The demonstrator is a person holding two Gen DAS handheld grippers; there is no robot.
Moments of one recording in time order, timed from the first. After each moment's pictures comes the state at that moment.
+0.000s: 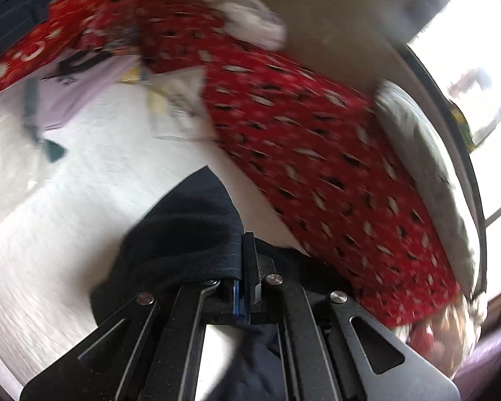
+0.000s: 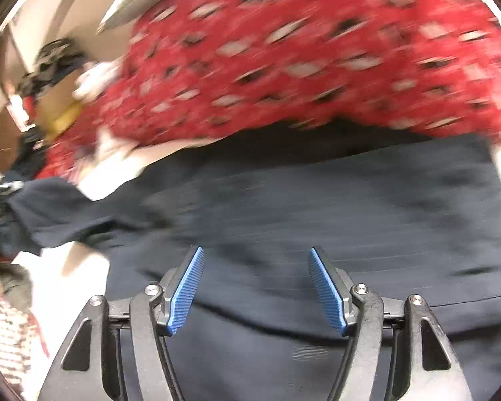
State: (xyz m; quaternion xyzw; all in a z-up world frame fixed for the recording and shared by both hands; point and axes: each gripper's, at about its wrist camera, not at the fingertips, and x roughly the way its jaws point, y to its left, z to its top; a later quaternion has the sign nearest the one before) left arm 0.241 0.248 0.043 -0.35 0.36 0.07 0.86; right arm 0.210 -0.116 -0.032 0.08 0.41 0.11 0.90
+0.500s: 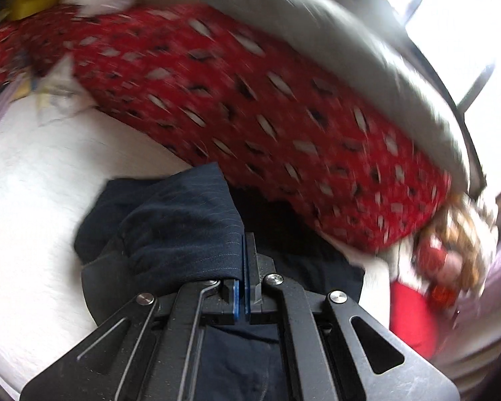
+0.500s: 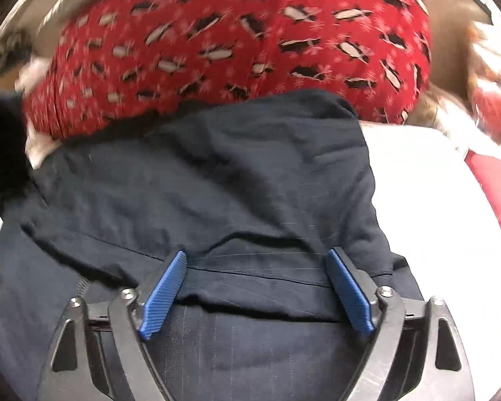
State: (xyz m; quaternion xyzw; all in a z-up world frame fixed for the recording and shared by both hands) left arm 0.278 0.019 0.049 -0.21 0.42 -0.05 0.88; right arm 0.182 -0.210 -0.080 0.00 0.40 -0.01 0.92
